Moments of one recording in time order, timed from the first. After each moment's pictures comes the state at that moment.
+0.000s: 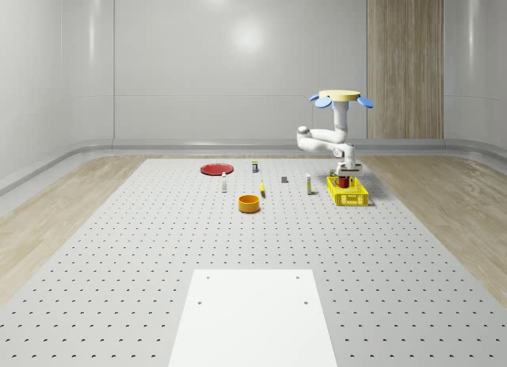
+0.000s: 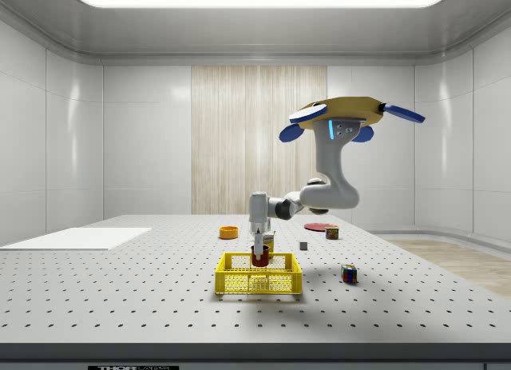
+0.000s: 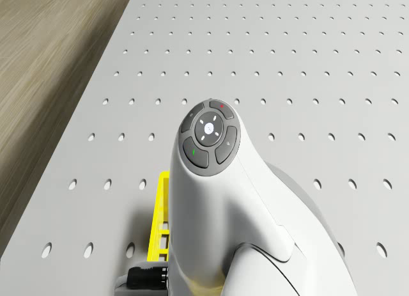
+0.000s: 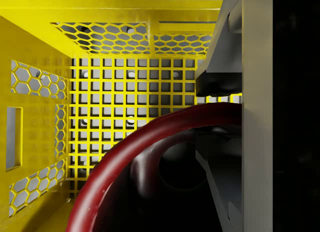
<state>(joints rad) -1.19 -1.55 1.36 -2.84 -1.78 1.61 1.68</state>
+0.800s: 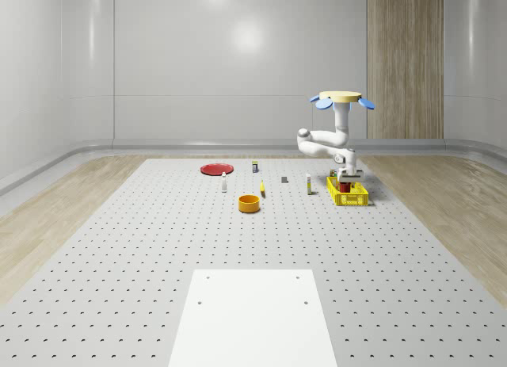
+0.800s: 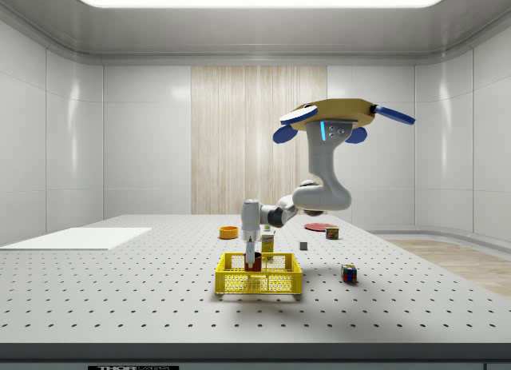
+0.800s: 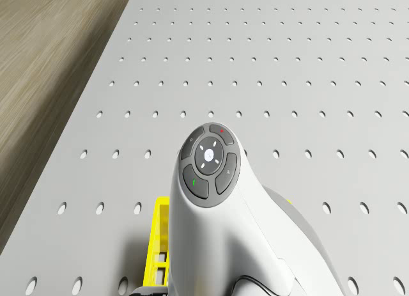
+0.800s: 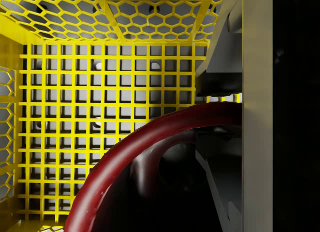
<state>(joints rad) -1.21 -1.55 1.25 -2.81 -1.88 1.66 1.68</state>
